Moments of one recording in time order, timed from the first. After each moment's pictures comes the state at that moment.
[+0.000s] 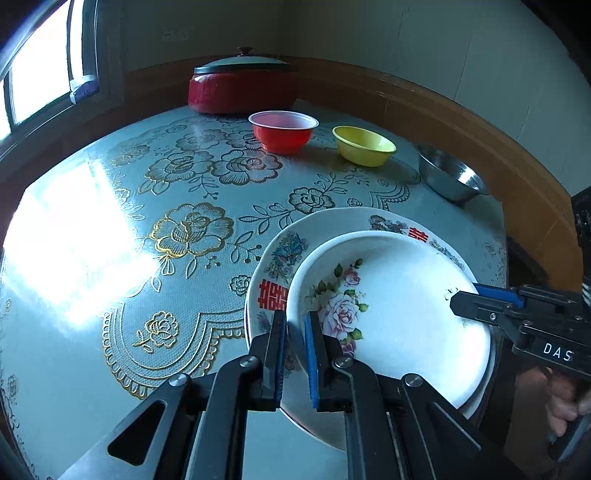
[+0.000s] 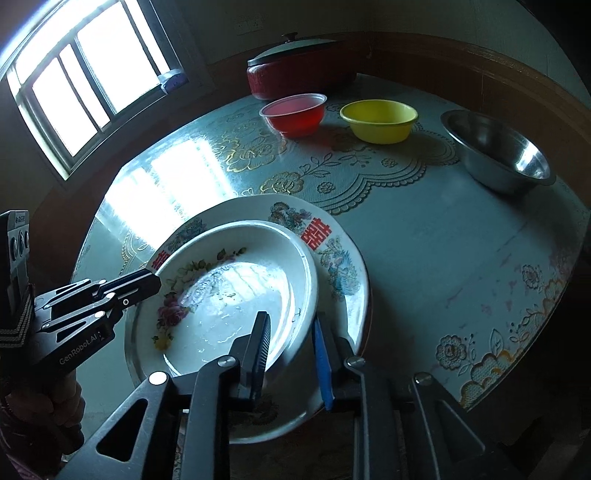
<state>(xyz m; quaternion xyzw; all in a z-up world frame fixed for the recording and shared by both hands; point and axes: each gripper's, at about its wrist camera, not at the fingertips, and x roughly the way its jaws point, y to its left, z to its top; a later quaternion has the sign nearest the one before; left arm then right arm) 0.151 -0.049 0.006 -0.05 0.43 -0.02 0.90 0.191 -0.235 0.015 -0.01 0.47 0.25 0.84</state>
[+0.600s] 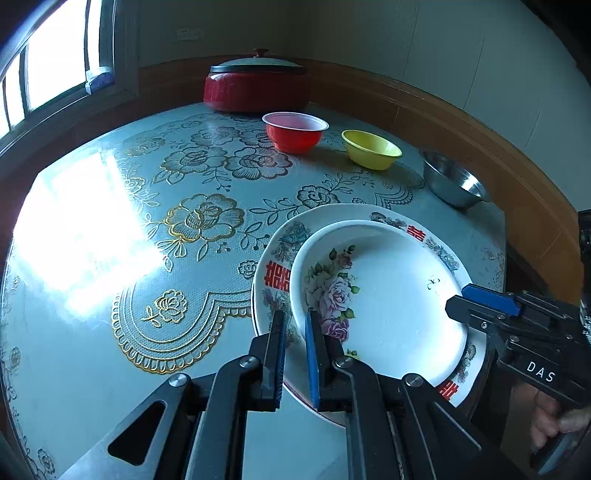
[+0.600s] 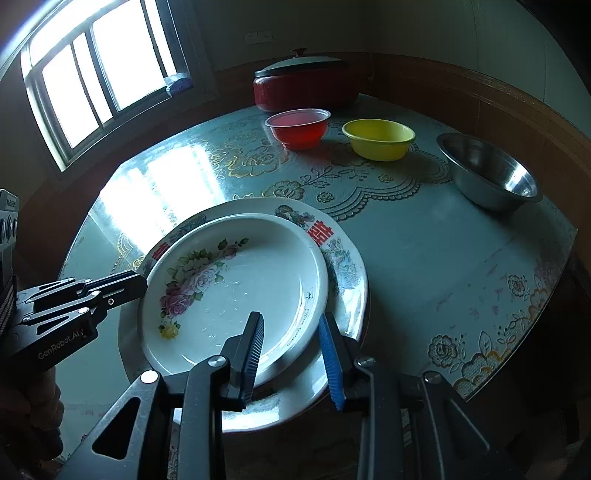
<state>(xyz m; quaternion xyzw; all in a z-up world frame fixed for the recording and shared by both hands) 0.133 -0.047 0.012 -0.07 0.43 0.00 0.90 0.175 -0.230 0.015 -0.04 0.44 0.25 0.86</state>
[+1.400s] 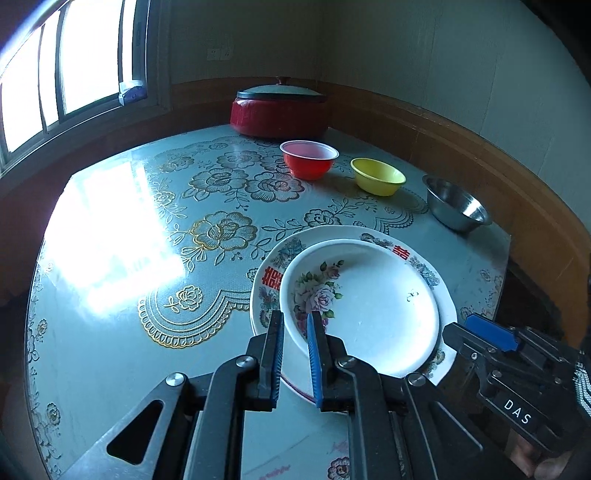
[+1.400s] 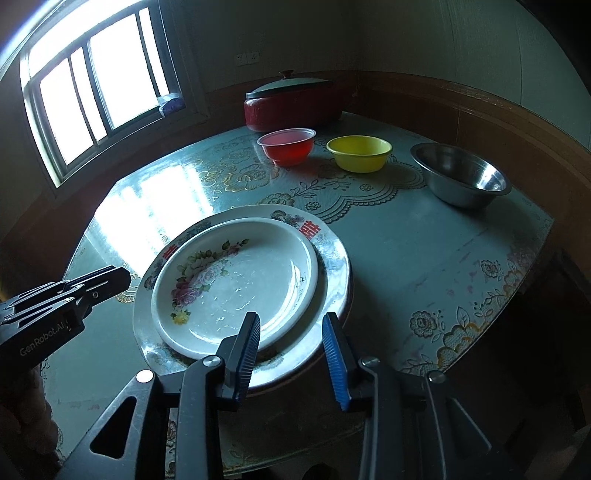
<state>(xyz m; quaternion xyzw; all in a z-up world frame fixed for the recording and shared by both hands) 0.097 -0.076 0.042 -0.08 0.39 0.06 0.92 0.138 -0.251 0.028 -0.02 0.40 0.22 0.89</state>
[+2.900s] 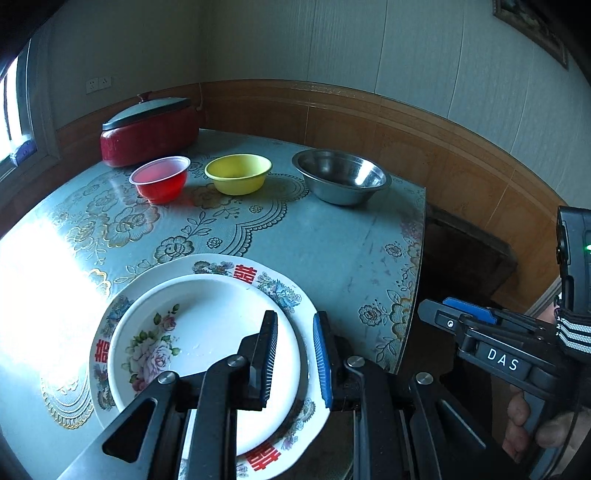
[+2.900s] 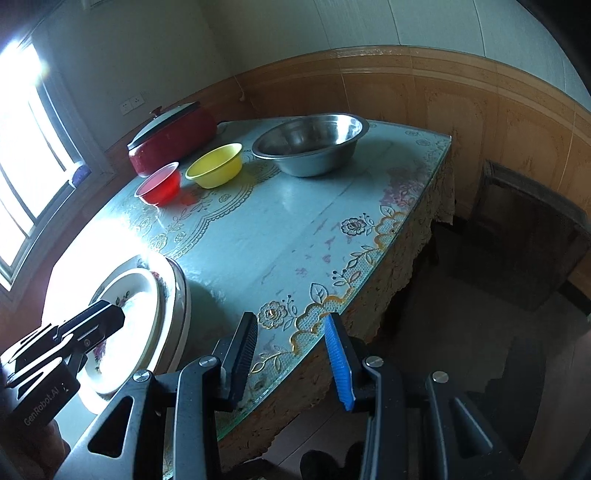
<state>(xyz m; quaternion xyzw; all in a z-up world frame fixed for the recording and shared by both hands) 0.161 -0.178 0.039 0.00 0.39 -0.13 0.91 0.162 -0.365 0.019 0.12 0.43 0.06 0.89</state>
